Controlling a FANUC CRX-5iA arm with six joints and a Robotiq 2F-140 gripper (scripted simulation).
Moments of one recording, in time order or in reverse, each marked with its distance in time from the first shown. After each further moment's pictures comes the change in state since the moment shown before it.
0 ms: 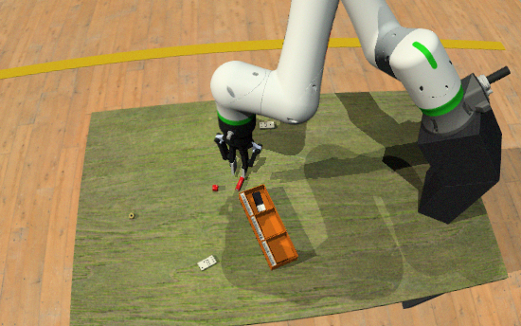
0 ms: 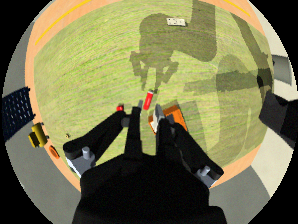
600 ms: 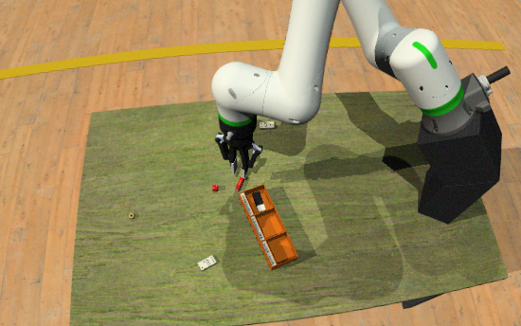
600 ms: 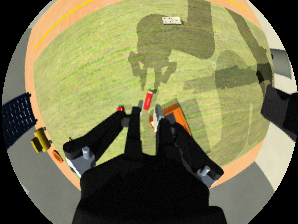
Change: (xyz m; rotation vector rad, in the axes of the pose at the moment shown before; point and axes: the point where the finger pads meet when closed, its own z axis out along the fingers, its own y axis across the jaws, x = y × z) arm -0.001 0.001 0.000 0.006 0.005 0.049
